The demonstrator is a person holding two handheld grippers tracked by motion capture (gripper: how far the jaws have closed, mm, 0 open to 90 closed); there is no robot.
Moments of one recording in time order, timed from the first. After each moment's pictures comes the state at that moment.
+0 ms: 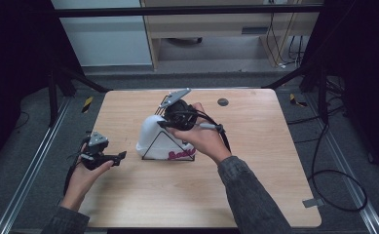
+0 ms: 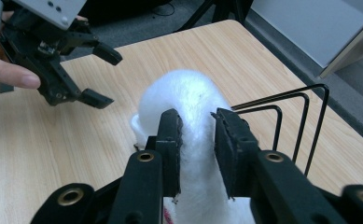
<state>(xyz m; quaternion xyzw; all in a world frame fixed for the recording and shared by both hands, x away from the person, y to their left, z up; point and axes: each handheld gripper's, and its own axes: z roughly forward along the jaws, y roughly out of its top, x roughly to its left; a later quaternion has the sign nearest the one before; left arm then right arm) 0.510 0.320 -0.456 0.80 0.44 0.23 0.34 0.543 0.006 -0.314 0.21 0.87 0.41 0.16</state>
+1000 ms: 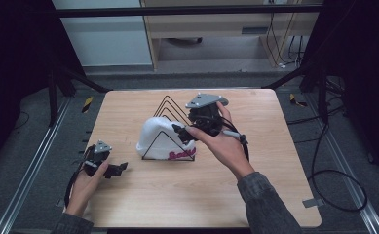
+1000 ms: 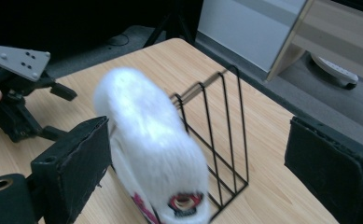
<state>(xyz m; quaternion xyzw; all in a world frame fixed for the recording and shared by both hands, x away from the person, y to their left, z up) 0.508 0.321 -0.487 0.82 0.44 0.20 0.31 0.515 -0.053 -0.309 0.29 0.81 0.45 0.23</state>
